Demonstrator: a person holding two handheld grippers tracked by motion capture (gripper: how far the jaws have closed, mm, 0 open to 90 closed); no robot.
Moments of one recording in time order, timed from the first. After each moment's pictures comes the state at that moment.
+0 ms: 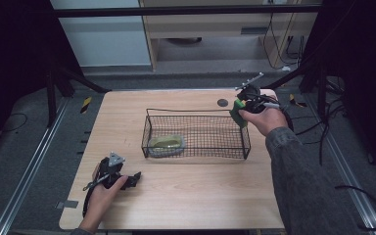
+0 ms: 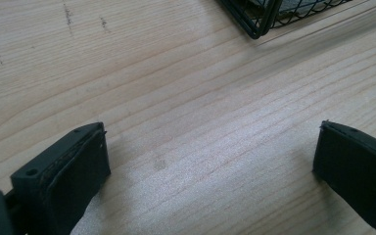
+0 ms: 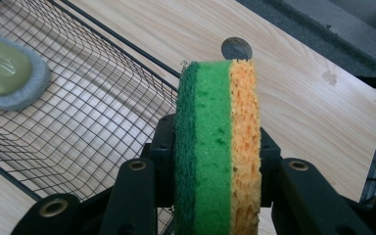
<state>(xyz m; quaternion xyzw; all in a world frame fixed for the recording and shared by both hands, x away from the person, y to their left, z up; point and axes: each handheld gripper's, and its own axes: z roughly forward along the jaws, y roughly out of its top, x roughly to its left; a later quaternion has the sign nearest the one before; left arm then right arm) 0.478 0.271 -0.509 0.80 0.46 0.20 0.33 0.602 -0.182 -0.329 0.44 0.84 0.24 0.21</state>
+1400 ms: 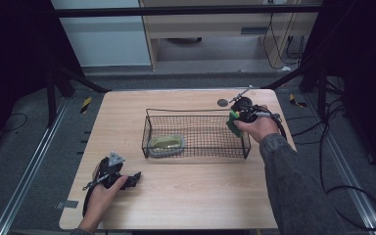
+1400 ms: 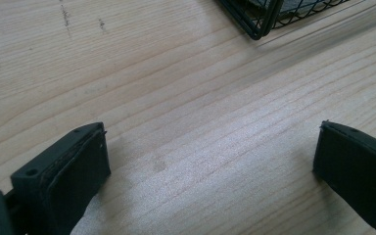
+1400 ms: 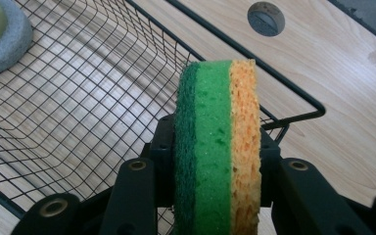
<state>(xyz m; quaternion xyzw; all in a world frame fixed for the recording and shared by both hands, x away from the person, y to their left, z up) 0.478 0.272 -0.509 0.80 0.46 0.20 0.33 0.611 -0.174 -0.378 0.42 0.86 0.21 0.19</state>
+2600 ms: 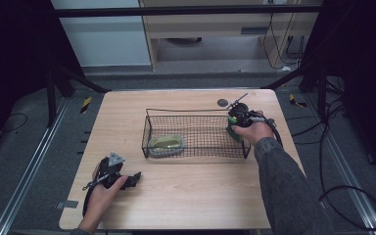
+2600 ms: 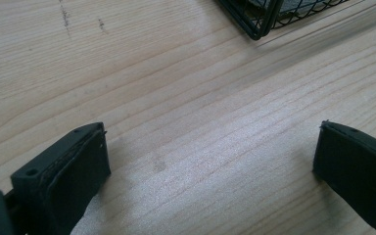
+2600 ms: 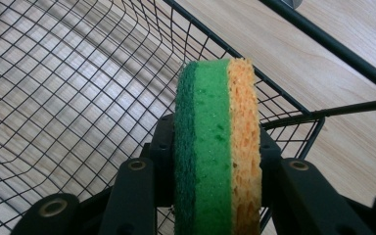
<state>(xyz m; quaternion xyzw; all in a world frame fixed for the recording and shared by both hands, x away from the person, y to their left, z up) 0.479 0.272 -0.509 0.80 0.46 0.20 0.33 0.622 -0.171 -0.412 0.43 0.86 0.19 0.18</state>
